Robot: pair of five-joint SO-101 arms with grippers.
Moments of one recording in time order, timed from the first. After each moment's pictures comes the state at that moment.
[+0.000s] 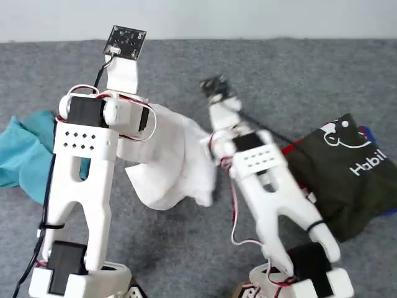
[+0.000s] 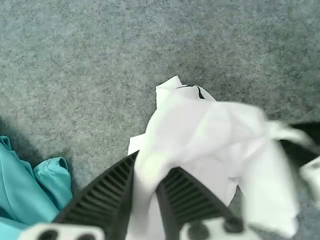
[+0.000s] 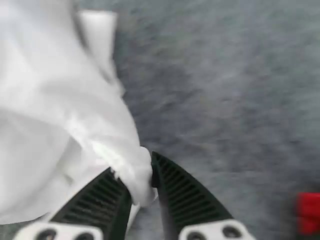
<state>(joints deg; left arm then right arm) 4.8 -7.2 -5.1 85.6 0.7 -21.1 -10.3 24.7 51.5 3.2</state>
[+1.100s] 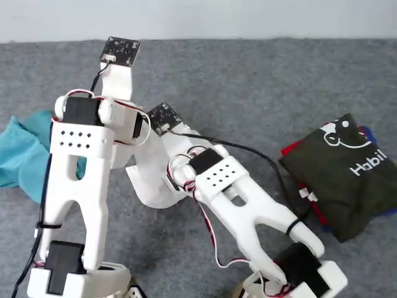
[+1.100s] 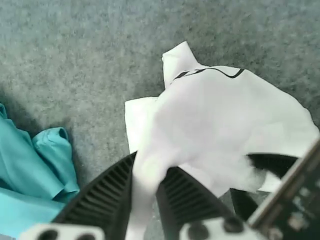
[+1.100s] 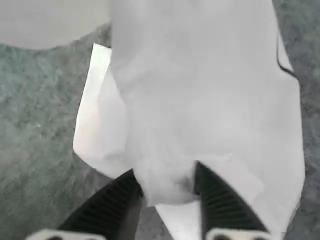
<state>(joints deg) 4.3 -7.1 -3.8 89.9 0.6 -41.9 -7.2 25.8 57.8 4.0</state>
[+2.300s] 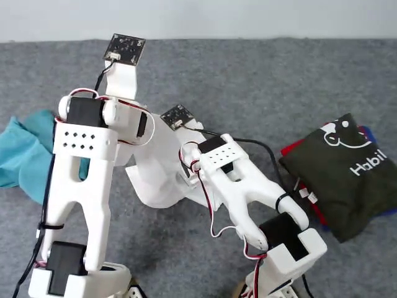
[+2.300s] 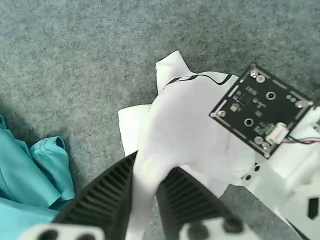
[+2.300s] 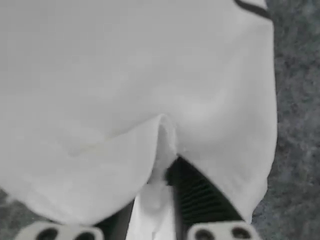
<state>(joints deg) 4.6 -7.2 -4.0 89.6 0.6 -31.9 7.5 22.2 54.5 7.8</state>
